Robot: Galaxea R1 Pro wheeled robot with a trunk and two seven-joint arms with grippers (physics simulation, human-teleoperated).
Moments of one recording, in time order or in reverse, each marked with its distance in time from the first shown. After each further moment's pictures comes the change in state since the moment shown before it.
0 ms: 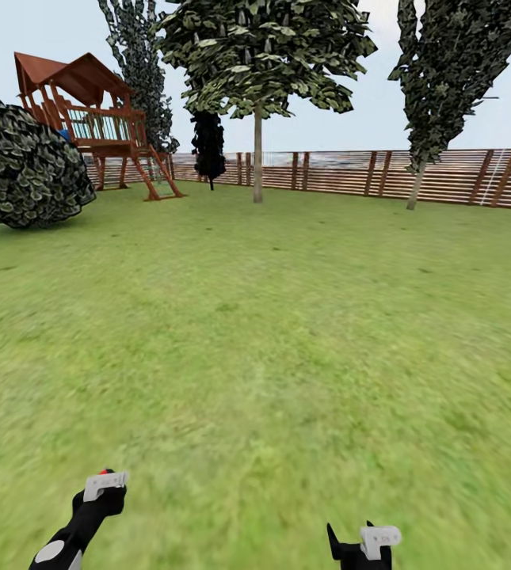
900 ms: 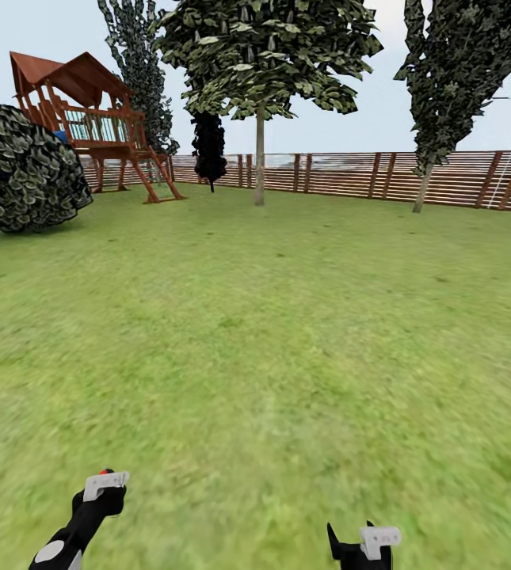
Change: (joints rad) left arm 0.000 0.000 0.001 -0.001 -0.001 0.000 0.000; right arm 0.000 0.000 -0.001 0.000 0.000 0.000 0.000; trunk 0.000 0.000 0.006
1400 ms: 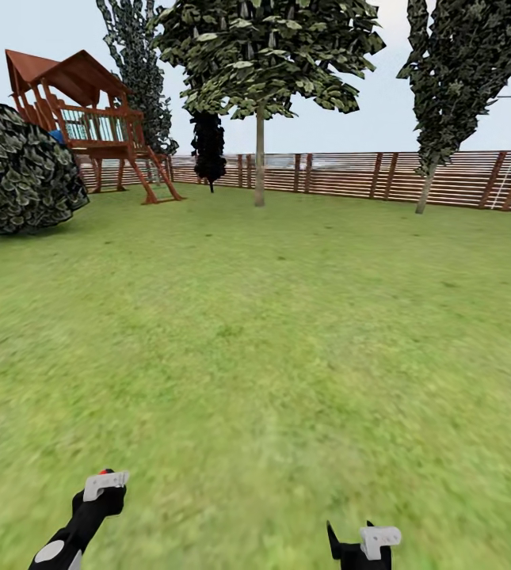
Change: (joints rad) left arm 0.000 0.000 0.000 0.000 0.000 0.000 0.000; right arm 0.000 0.000 0.000 0.000 0.000 0.000 0.000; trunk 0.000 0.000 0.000
